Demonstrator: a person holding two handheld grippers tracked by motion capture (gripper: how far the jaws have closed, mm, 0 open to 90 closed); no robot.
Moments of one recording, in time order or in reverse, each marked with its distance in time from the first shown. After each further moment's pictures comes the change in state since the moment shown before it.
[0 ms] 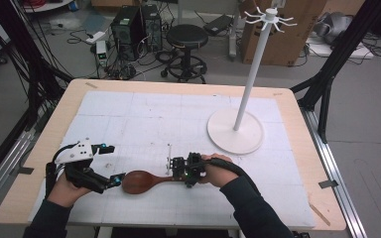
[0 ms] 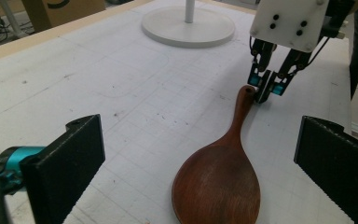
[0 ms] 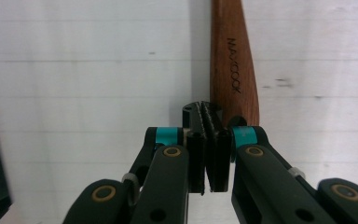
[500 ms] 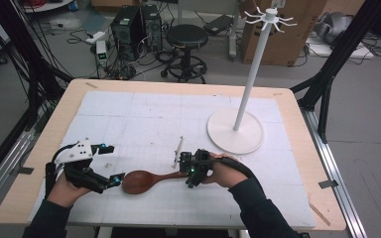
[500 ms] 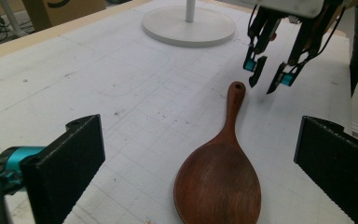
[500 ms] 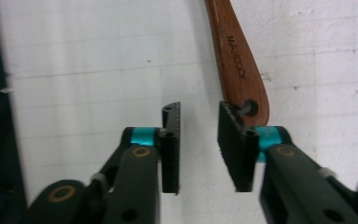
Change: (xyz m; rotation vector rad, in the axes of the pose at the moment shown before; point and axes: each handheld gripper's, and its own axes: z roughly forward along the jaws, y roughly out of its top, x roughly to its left) left arm 0.001 -0.001 -0.001 0.001 0.002 -0.002; right arm -0.002 -0.023 -0.015 -0.155 0.024 0.090
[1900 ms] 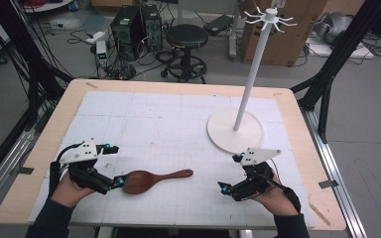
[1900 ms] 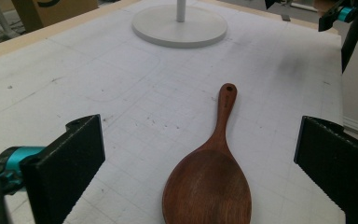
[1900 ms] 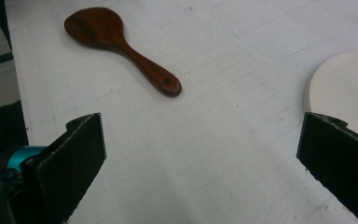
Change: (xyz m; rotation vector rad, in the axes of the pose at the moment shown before) left arm -0.007 0.007 0.008 0.008 -0.025 0.011; right arm 0.035 -0.148 -0.041 -0.686 -0.238 0.393
